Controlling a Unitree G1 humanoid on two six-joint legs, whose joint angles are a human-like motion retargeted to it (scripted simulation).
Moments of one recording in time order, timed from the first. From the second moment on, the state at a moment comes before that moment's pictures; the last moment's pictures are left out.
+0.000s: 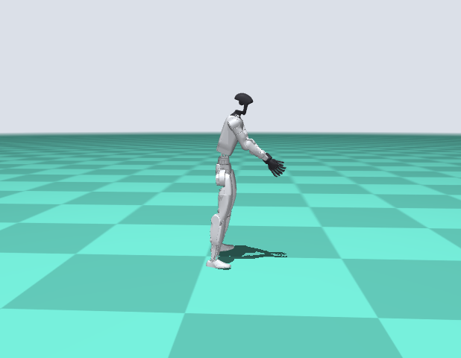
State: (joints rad) left arm -0.90 -0.05 -0.46 1.06 -0.97 0.00 0.62; right arm -0.89 0.06 0.53 0.96 0.95 -0.12 -0.77; waist -0.01 -0.04 0.33; left_leg 0.04 0.17 0.48 0.14 -0.23 -0.06; right_leg 0.07 -0.29 -0.41 0.01 -0.19 0.09
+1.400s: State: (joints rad) left arm -0.75 -0.12 -0.23 1.25 -0.68 0.03 0.51; right arm -0.75 0.25 0.27 1.19 0.81 -0.14 -0.68; waist -0.04 -0.05 0.29; left_leg 0.02 0.16 0.50 0.09 -0.21 -0.08; right_leg 0.01 -0.29 -0.39 0.00 -0.19 0.08
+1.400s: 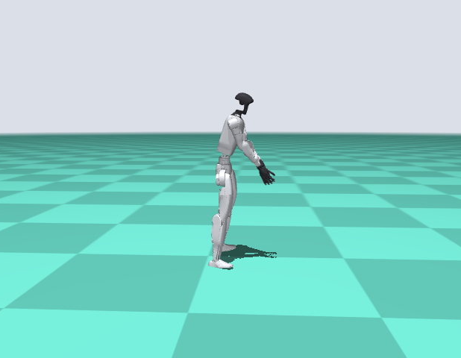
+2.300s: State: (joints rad) left arm -1.15 -0.01 -0.36 0.90 -0.59 -0.04 0.53; right arm -1.05 0.02 0.26 0.66 0.57 -0.13 -0.73; waist 0.05 -0.03 0.03; left_leg 0.16 0.17 0.50 0.16 -0.27 -0.06; right_leg 0.16 -0.31 -0.40 0.04 -0.23 0.12
